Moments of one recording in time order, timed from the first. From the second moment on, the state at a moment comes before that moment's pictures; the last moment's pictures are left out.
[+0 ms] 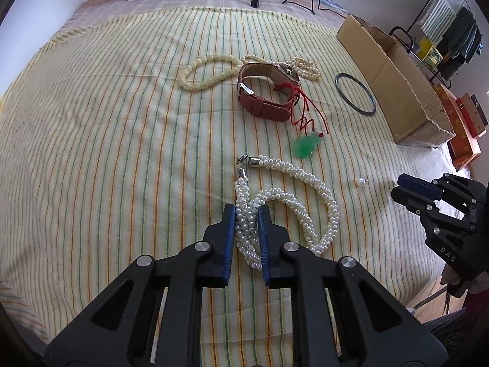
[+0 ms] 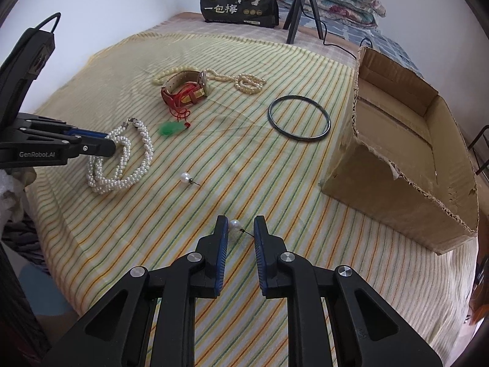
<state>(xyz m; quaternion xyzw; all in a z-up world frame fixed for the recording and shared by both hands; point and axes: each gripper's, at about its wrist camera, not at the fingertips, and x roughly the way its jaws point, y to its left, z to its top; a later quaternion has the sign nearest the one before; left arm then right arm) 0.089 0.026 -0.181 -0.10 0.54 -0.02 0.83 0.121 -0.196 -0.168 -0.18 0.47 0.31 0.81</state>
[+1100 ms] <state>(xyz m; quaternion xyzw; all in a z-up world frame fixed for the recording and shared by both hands) 0.058 0.033 -0.070 -0.12 0.39 -0.05 0.91 0.113 -0.196 -0.122 -0.18 0.41 0.30 0.84</state>
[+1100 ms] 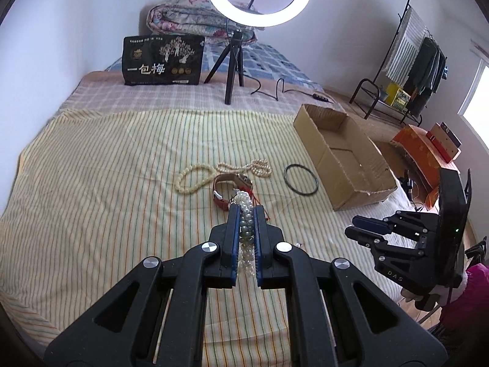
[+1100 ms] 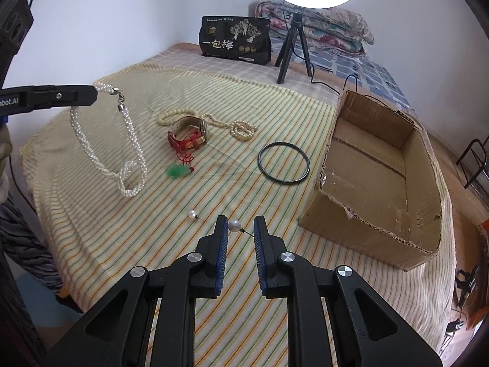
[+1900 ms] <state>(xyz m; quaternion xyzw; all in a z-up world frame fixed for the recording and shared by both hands) 0.076 0.020 0.006 -0.12 0.31 -0.09 0.94 0.132 -0.223 -0.063 -0.13 0.35 0.27 0.89</state>
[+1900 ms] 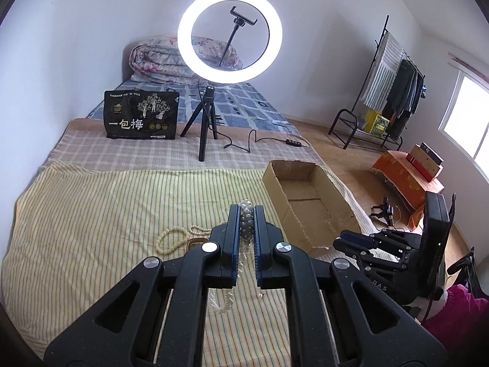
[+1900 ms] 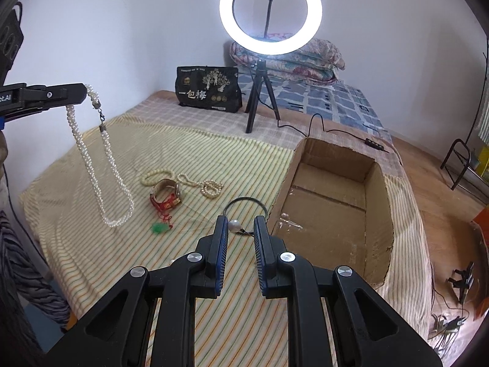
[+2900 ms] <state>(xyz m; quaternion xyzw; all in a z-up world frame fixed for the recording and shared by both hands) 0.185 -0.115 0.058 -0.09 0.28 -0.19 0.94 0.265 -0.293 -0.059 -0.10 0.35 0.21 0.91</state>
